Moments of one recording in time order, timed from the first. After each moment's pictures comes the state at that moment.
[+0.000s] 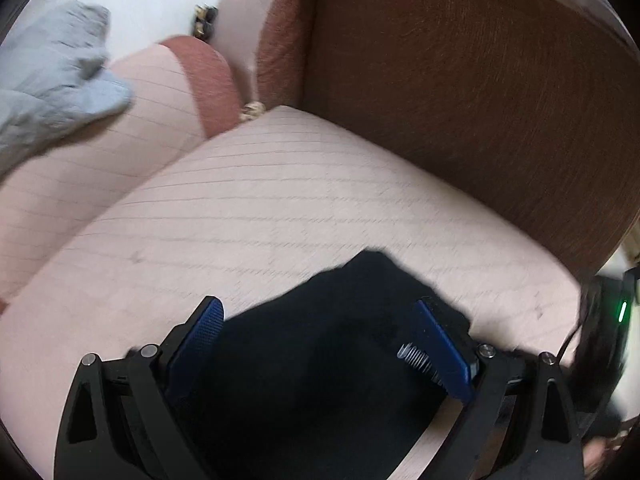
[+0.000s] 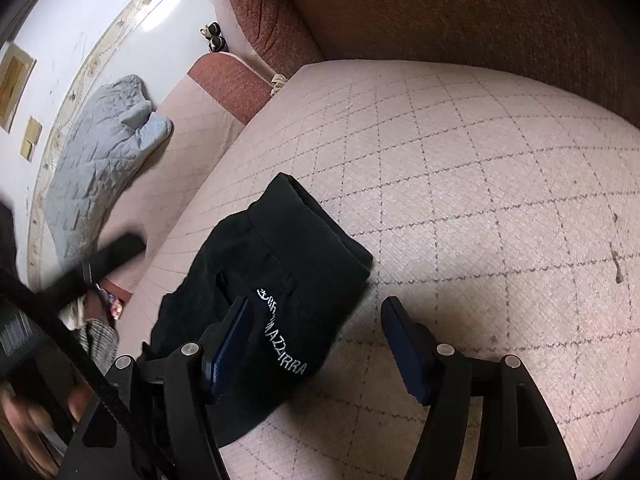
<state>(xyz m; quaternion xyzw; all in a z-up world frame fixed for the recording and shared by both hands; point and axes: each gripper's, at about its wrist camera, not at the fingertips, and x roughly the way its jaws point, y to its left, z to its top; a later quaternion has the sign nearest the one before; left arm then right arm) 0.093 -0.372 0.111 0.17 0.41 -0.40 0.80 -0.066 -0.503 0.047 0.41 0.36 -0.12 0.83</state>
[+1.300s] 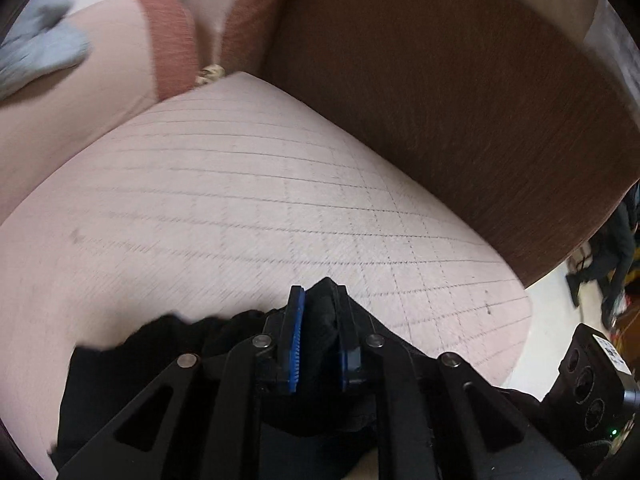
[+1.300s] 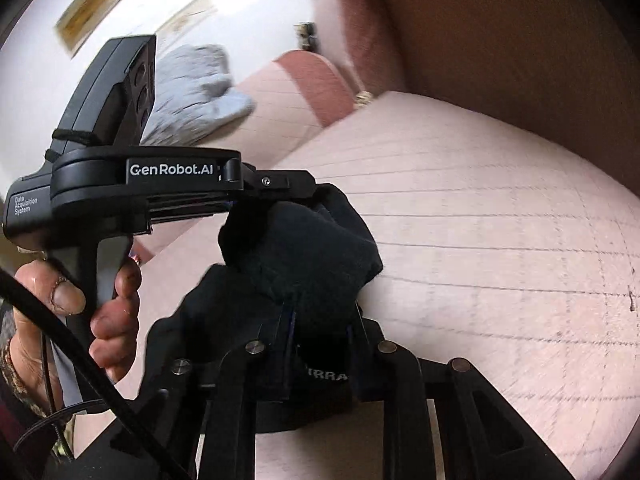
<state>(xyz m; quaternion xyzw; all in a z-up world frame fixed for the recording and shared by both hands) 0.107 -0.359 0.113 0.10 0.48 -0.46 0.74 -0.058 -0.425 0.087 0.30 0.32 -0.05 0.90</state>
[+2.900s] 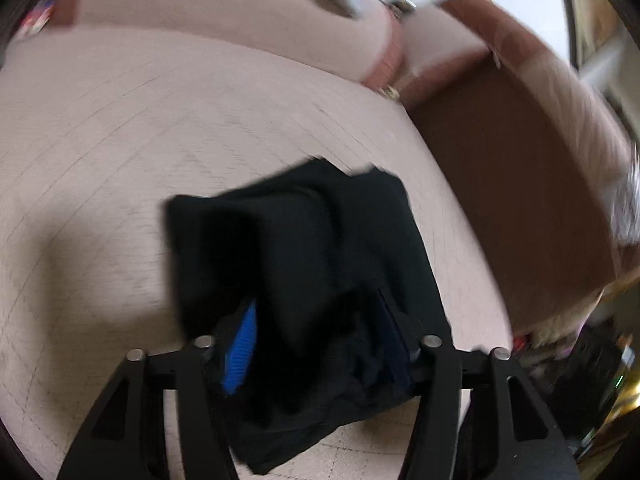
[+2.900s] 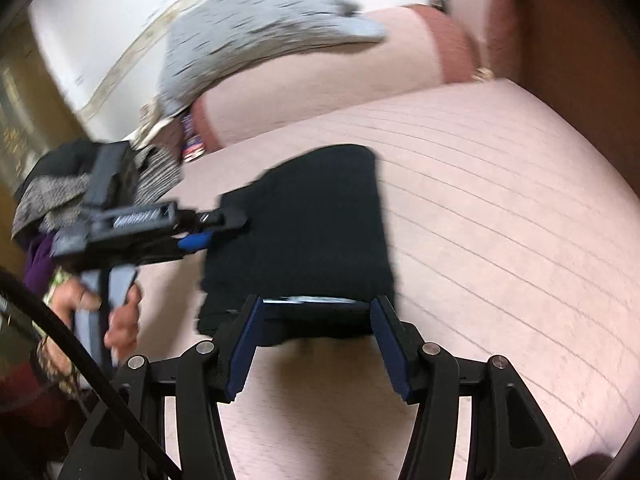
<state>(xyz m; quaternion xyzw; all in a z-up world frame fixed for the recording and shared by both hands) 0.096 -0.101 0.059 -0.10 0.52 -0.33 0.78 -0.061 -0.299 0.098 0.19 0.41 0.06 0.89</state>
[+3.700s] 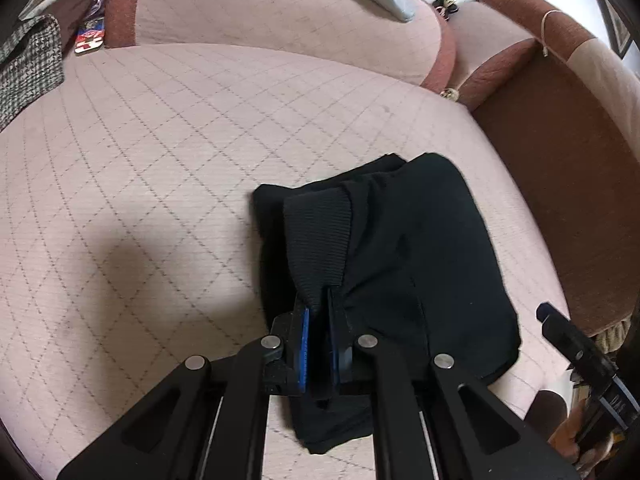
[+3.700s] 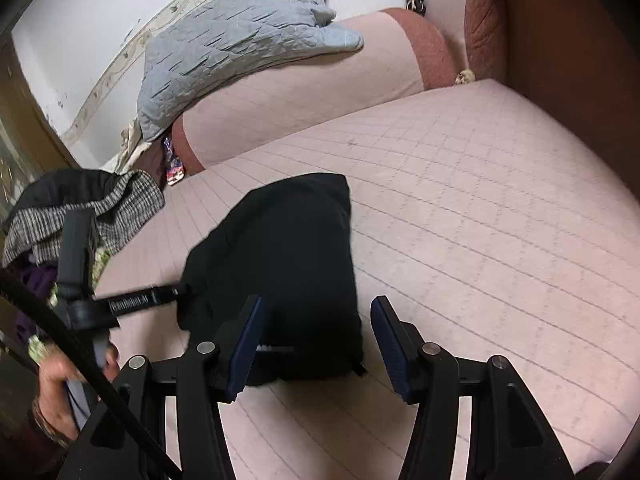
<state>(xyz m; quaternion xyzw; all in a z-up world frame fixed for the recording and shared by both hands) 0.086 -0.068 0.055 -0.06 0.53 -0.22 0.82 -0.030 -0.305 0.107 0.21 0.40 0.04 0.89</state>
